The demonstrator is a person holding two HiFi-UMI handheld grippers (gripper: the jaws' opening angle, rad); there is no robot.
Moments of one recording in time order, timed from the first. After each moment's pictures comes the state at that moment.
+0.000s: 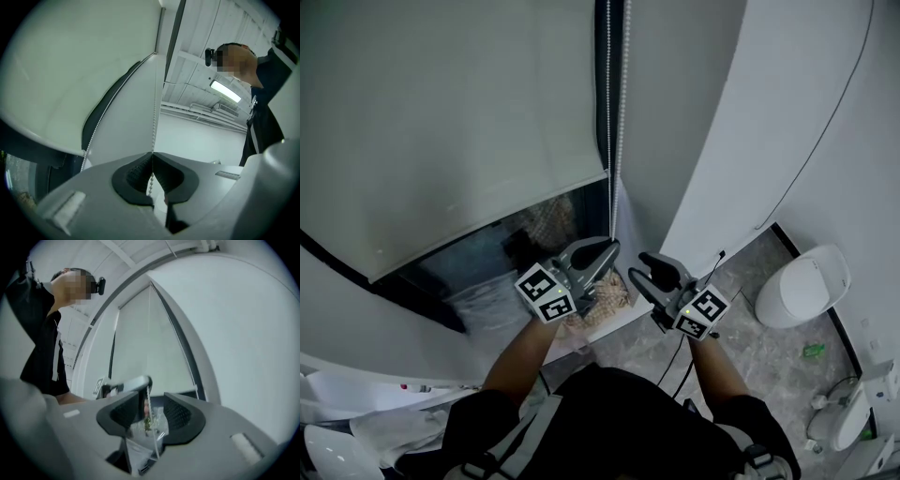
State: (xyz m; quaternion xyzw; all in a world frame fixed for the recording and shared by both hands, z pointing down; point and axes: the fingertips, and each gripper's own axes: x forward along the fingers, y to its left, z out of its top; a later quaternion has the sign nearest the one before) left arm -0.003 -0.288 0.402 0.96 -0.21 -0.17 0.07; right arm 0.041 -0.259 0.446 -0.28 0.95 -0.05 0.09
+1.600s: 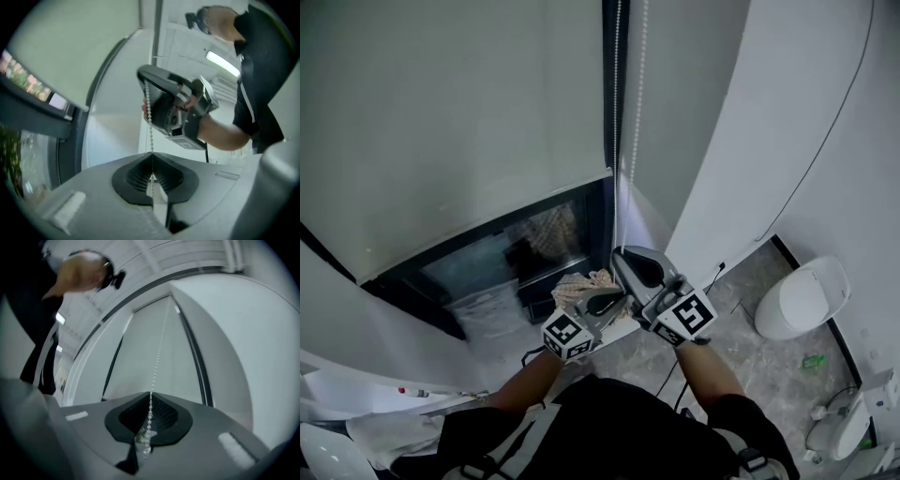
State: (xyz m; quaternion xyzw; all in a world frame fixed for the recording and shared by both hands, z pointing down) left arm 0.030 -0.242 0.520 0.97 -0.23 -0.03 0.04; right arm -0.007 -0.261 0.362 -0.29 0.95 0.07 0.12
